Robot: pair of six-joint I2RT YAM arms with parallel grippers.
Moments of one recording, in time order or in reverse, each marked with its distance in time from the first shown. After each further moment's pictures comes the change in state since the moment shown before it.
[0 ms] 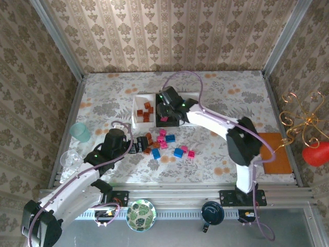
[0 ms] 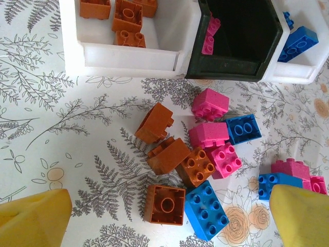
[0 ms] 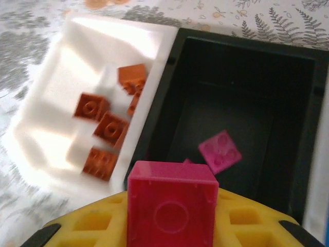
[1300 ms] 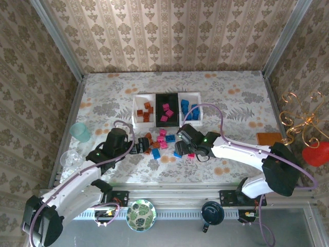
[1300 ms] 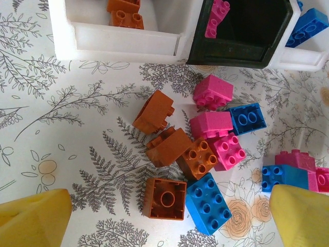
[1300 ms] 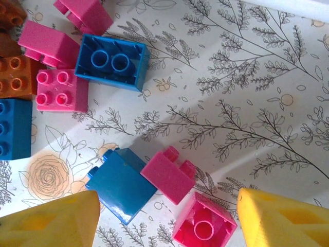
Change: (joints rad) left arm 0.002 0.056 0.000 0.011 0.031 0.000; right arm 0.168 -0.555 -0.747 -0.042 0.034 0.124
